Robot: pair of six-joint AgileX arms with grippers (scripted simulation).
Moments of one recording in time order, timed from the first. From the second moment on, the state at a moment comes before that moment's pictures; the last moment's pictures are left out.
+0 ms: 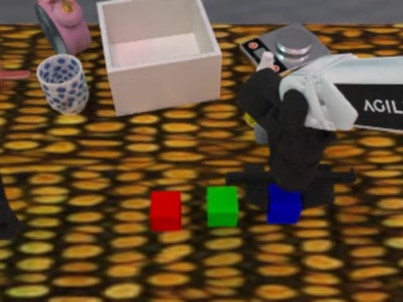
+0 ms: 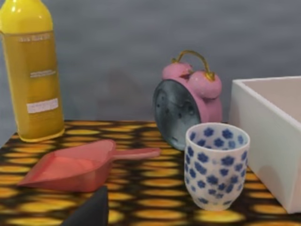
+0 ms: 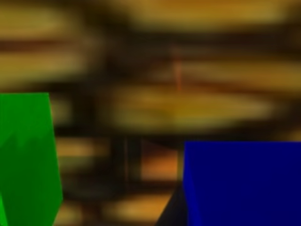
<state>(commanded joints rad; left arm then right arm) 0.02 0.00 0.00 0.00 0.00 0.00 0.62 2.03 1.35 -0.89 0.01 0.63</state>
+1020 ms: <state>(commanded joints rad) 0.02 0.00 0.00 0.00 0.00 0.00 0.62 2.03 1.35 -0.89 0.01 0.63</state>
